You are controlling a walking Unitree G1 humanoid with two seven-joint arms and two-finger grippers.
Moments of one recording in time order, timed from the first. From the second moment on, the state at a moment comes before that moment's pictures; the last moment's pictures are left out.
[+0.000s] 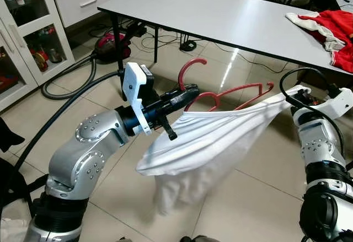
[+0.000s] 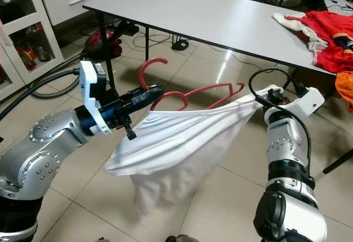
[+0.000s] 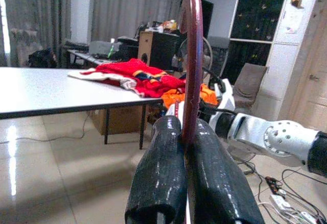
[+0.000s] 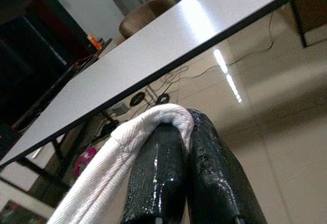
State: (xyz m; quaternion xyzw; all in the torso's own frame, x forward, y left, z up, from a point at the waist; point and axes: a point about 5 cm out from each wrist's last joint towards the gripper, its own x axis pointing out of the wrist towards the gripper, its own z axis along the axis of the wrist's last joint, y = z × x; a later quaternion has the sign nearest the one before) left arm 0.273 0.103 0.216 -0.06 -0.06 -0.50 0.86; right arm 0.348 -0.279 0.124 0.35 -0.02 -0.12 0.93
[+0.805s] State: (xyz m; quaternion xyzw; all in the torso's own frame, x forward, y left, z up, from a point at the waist) left arm 0.344 0.077 0.248 -0.29 -0.08 -0.24 0.92; right arm 0.340 -0.089 0.135 0.09 -0.02 0.25 0.96
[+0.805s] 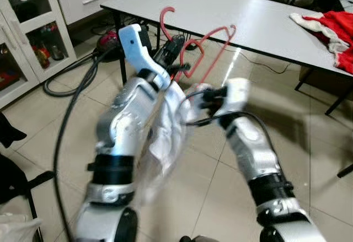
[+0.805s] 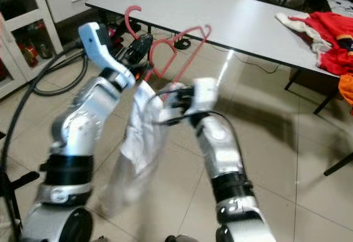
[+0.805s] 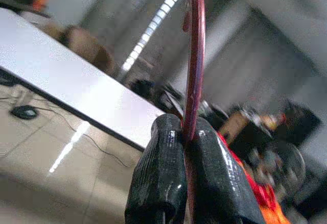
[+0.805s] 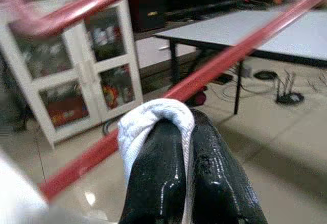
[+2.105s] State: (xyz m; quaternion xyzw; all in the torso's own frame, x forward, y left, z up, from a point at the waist) left arm 0.402 0.136 0.195 -0.12 -0.06 0.12 0.98; right arm 0.287 -0.049 0.256 0.04 -0.25 0.36 0.90
